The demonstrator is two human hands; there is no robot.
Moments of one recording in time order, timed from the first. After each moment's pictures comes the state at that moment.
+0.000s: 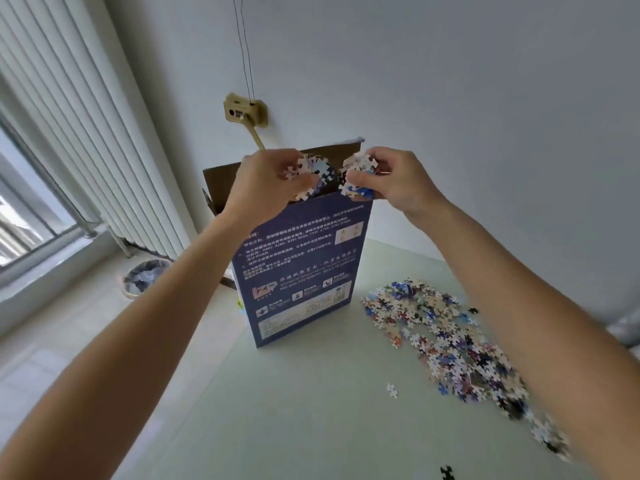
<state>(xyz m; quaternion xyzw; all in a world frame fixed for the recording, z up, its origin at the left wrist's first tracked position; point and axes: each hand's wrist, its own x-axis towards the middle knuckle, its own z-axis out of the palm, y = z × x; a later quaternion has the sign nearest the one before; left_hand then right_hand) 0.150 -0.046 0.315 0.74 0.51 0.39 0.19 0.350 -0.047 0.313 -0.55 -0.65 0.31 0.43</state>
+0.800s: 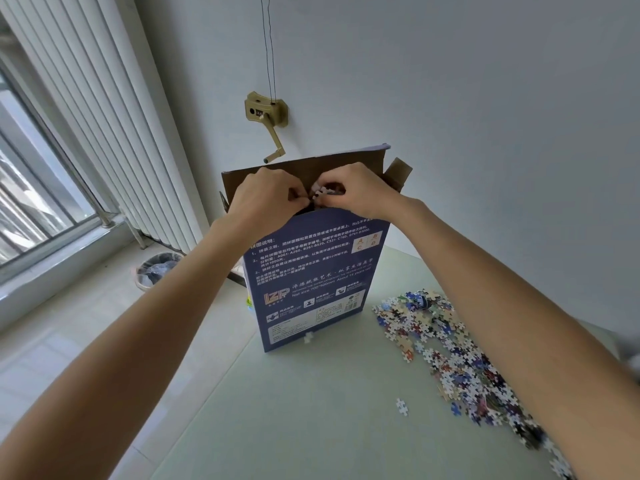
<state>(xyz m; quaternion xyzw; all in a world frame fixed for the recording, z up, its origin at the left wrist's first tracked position) 0.128 -0.014 0.292 0.79 0.58 0.21 0.04 0.305 0.019 0.289 -0.45 -0.85 0.16 0.20</state>
